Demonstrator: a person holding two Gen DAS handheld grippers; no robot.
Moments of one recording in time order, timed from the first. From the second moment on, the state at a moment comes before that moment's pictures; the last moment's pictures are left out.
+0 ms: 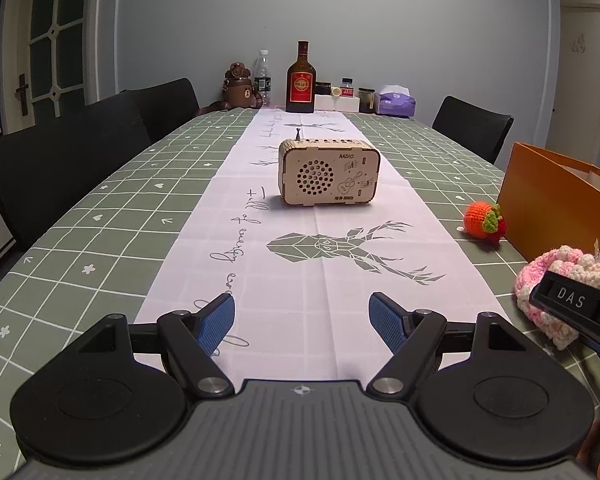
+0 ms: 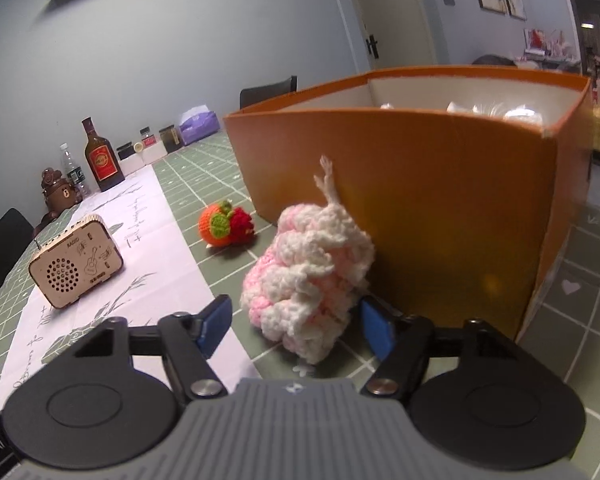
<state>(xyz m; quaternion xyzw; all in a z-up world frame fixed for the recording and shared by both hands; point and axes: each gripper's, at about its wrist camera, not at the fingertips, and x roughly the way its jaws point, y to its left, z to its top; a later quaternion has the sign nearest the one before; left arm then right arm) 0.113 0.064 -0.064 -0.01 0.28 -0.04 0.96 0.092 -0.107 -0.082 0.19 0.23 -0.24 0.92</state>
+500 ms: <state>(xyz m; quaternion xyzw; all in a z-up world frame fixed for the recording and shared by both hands) 0.104 0.076 -0.052 -0.02 0.27 -0.02 0.96 0.056 -0.105 -0.084 0.15 0.29 -0.09 0.94</state>
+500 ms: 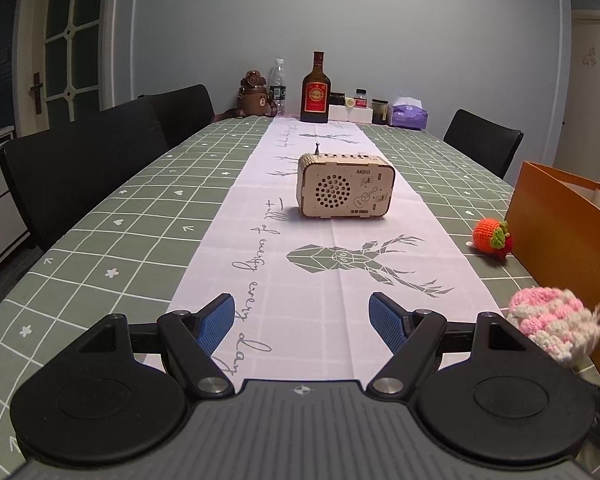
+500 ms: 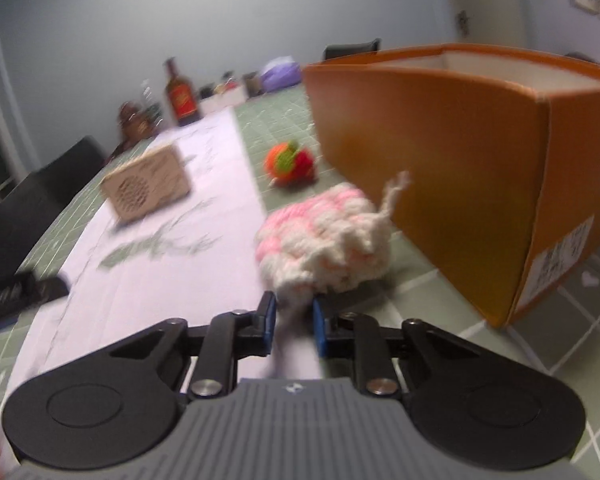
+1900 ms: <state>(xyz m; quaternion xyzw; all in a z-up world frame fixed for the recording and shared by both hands) 0.105 0.068 -0.048 0.01 0.27 0.00 0.96 0.107 -0.095 -0.078 -0.04 0.32 -0.10 0.94</state>
